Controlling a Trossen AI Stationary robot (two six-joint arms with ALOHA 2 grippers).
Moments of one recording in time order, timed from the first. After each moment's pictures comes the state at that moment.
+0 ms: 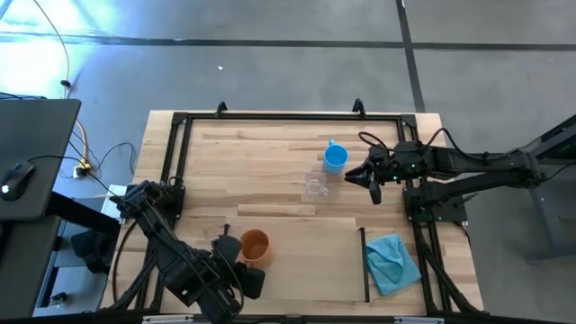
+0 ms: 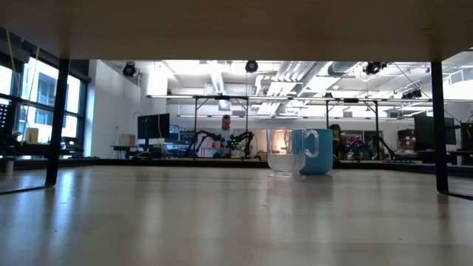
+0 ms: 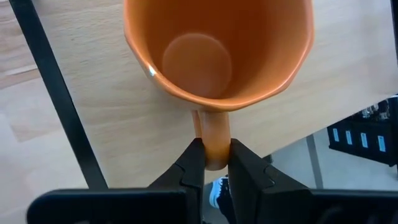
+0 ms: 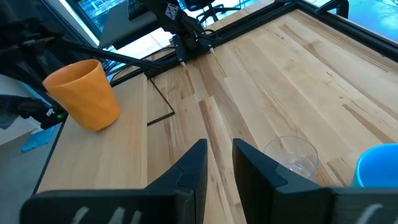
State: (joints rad) left arm -0.69 1.99 2.18 -1.57 -0.39 -2.06; right arm 0.00 0.81 0.79 -0.38 0.01 0.42
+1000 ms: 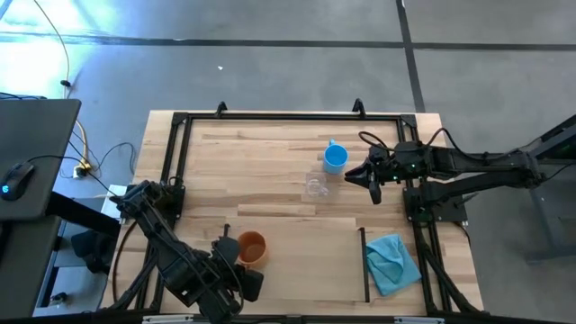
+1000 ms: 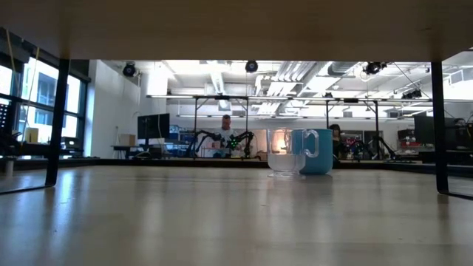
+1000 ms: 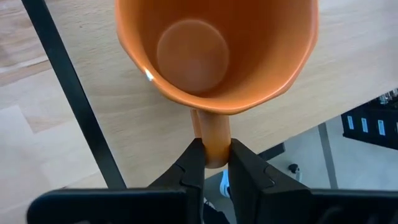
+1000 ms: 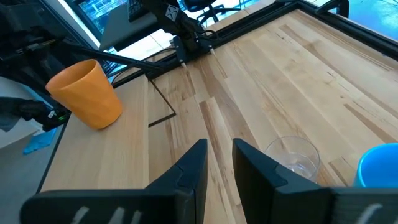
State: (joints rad) left arm -0.69 1.99 2.17 -1.57 -0.34 -2.03; right arm 0.00 0.81 0.79 -0.38 0.01 0.43
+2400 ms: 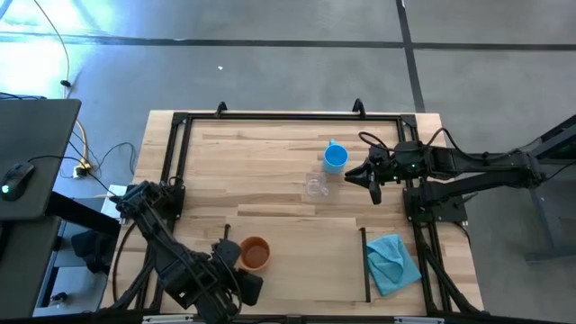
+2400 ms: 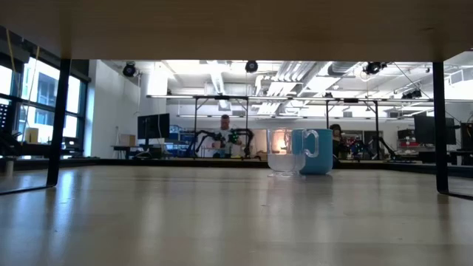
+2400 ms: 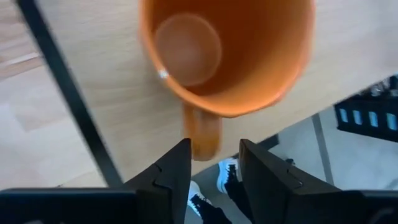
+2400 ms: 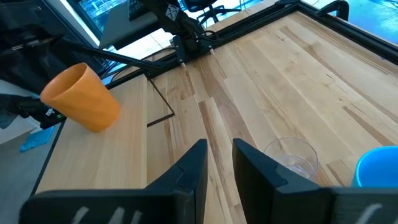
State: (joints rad) left arm -0.70 1.99 2.17 -1.54 -0.35 -2.01; right arm 0.00 0.81 0.79 -0.38 0.01 0.41
